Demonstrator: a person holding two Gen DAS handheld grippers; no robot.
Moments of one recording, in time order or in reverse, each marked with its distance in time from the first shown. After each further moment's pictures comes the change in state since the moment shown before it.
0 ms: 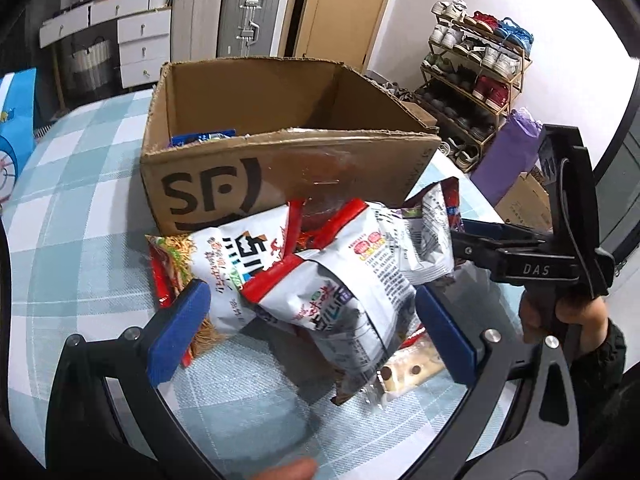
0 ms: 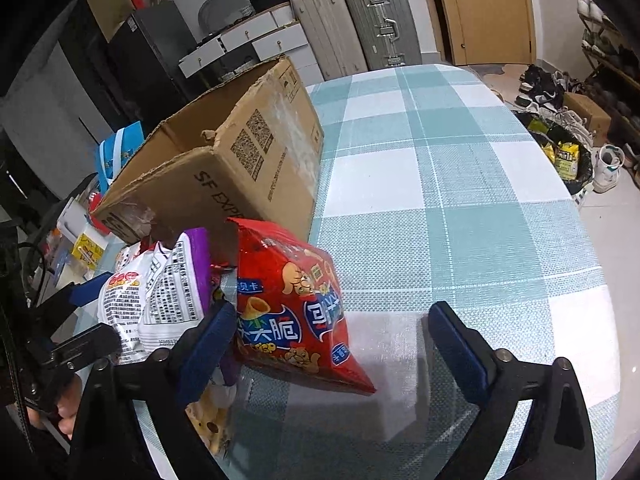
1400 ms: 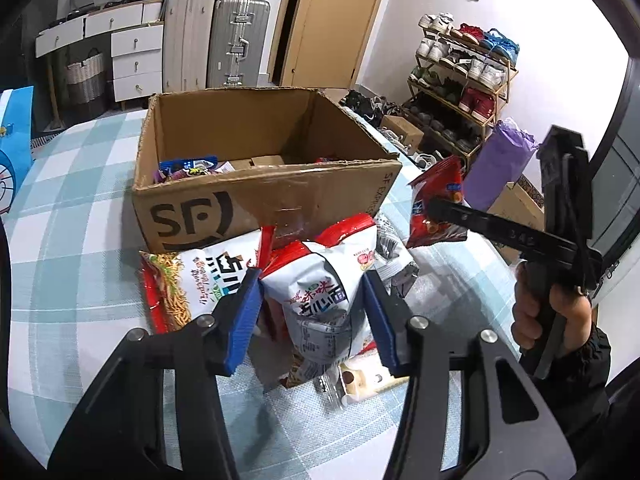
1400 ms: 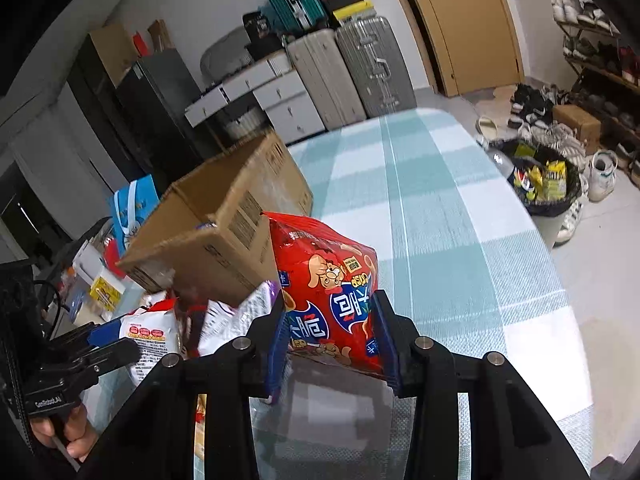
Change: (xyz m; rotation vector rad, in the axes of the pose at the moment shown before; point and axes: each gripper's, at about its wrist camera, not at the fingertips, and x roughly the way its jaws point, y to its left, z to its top) left arm -0.035 -0.019 0.000 0.019 -0.060 -0.027; right arm -0.051 -0.020 -0.002 0.056 -0.193 0.042
